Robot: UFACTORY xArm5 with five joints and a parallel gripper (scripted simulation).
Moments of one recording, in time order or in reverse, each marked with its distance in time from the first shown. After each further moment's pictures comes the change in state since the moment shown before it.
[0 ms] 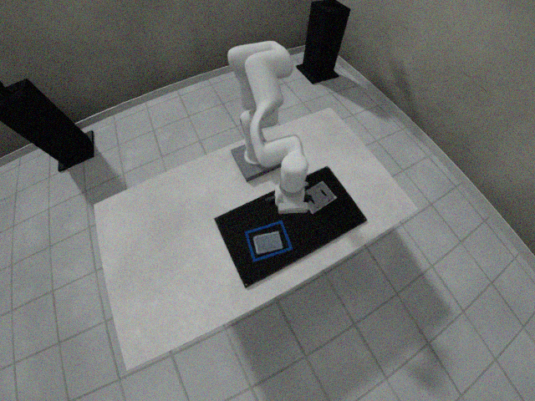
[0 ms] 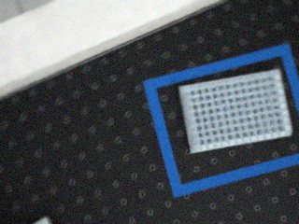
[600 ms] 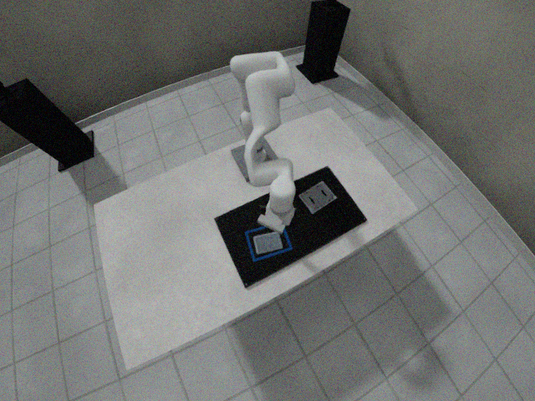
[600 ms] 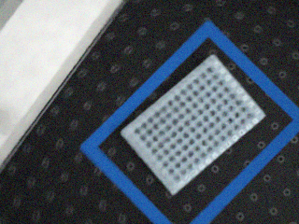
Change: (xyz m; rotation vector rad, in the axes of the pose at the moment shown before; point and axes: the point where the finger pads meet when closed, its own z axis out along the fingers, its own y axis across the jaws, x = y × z) arm 0.034 0.036 0.061 -0.012 -0.015 0.527
